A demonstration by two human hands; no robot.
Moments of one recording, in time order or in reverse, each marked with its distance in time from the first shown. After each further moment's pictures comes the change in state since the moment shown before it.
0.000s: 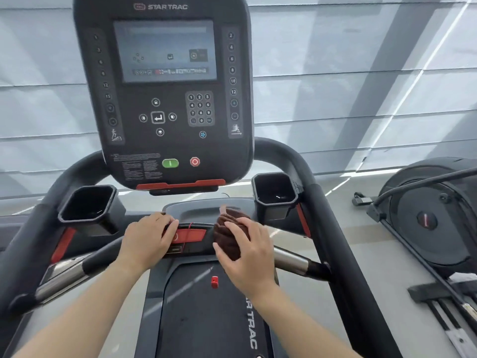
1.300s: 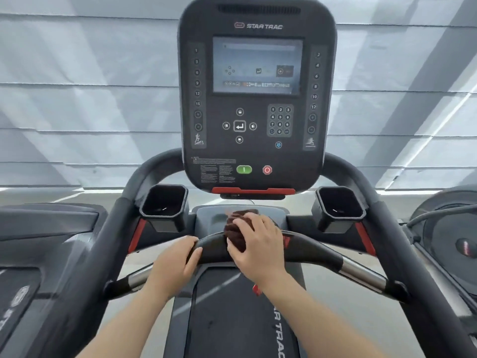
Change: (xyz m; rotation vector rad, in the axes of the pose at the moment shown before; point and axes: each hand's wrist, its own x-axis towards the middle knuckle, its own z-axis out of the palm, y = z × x) left_hand -0.063 -0.120 -0.009 -0.318 0.001 0.011; right_hand 0.030 -0.123 0.085 -0.146 -0.223 -0.084
